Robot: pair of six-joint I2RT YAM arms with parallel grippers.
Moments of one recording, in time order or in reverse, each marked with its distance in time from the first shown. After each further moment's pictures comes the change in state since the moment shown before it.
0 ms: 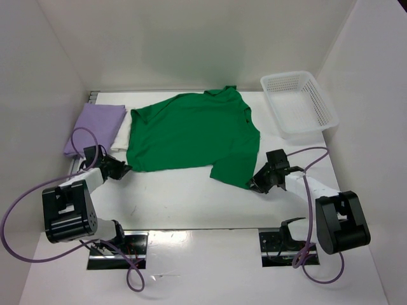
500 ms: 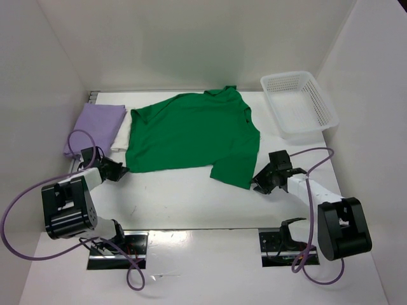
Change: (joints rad) left arm 0.046 0.035 -0.008 0.012 -0.004 -0.011; right arm -0.025 -0.061 -0.019 -0.033 0.060 -0.015
